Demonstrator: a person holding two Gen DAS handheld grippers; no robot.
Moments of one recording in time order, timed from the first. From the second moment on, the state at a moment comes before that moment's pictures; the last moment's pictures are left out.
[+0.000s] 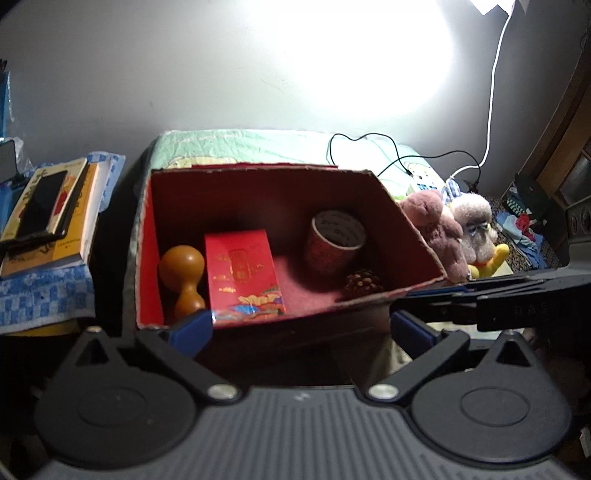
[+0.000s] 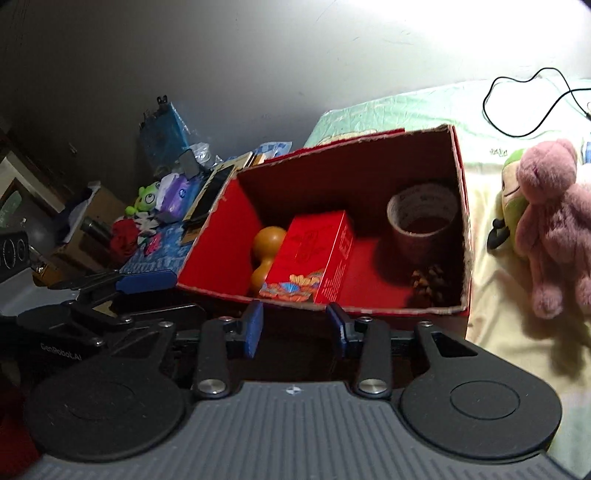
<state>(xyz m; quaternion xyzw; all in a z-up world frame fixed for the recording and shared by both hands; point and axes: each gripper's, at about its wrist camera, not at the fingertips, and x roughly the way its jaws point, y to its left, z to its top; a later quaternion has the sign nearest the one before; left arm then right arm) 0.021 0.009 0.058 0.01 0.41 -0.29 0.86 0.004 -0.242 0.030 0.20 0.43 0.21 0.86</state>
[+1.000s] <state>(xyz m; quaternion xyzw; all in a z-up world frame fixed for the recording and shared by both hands) -0.005 -0.048 -0.034 0.05 0.57 -0.21 0.80 -0.020 -0.248 -0.050 0.26 0.56 0.13 0.78</state>
